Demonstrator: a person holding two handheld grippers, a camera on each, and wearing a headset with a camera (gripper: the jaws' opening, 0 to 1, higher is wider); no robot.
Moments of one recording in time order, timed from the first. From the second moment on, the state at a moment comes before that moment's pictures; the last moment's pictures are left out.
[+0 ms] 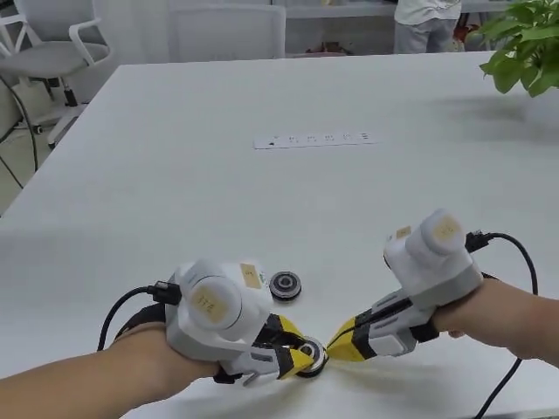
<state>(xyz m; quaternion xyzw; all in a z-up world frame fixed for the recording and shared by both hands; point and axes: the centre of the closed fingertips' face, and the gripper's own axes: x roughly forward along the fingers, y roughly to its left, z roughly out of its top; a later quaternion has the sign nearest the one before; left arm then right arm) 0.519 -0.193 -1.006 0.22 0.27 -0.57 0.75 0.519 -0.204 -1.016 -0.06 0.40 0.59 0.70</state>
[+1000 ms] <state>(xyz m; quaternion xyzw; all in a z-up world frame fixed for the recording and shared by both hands) 0.519 -0.194 -1.007 0.23 0.27 -0.56 0.75 0.511 -0.180 -0.997 0.03 0.39 0.61 0.69</state>
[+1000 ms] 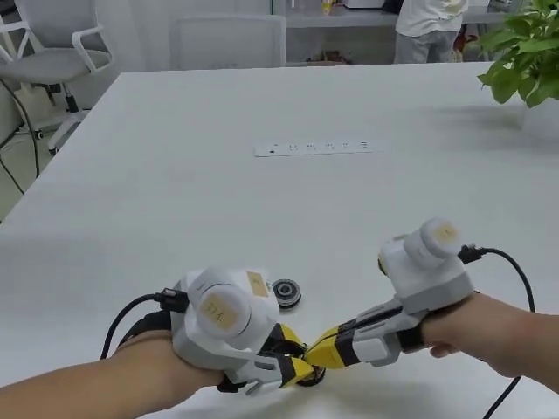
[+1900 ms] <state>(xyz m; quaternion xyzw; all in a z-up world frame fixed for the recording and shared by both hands) 0.511 -0.172 -0.968 0.19 0.25 -0.57 0.76 0.519 -0.181 -0.977 0.06 0.36 0.61 0.70</state>
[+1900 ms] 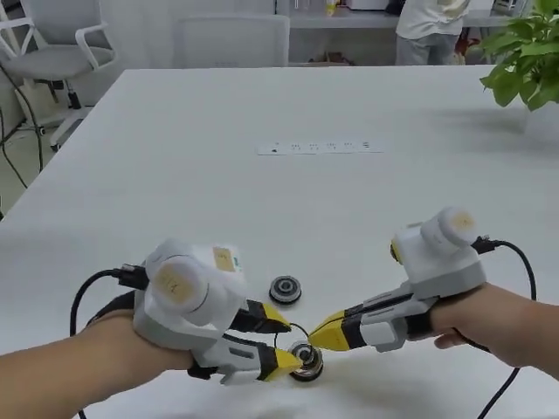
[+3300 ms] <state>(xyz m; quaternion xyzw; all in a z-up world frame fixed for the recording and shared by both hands) 0.510 -0.106 -0.953 0.15 0.25 -0.52 0.80 0.543 -0.138 -0.999 -0.06 0.31 0.60 0.73</state>
